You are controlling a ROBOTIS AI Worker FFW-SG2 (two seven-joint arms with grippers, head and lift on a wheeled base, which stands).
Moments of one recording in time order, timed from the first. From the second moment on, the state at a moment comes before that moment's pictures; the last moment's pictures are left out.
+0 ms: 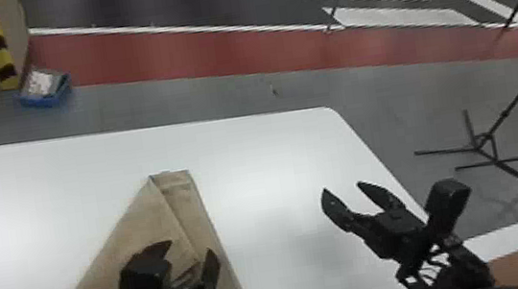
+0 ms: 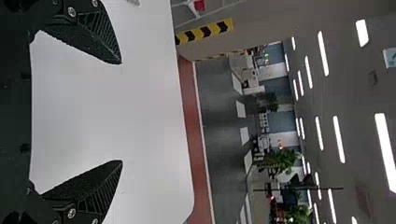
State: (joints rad) left arm 0.23 0.08 -0.51 -1.79 -0.02 0.30 0.01; right arm 0.42 -0.21 -0.31 -1.92 -0.38 0.22 0.35
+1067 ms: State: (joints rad) left arm 0.24 0.08 -0.52 -1.80 -0.06 0.36 0.01; right arm 0.29 -0.20 -0.47 -1.86 -0.38 0.50 0.41
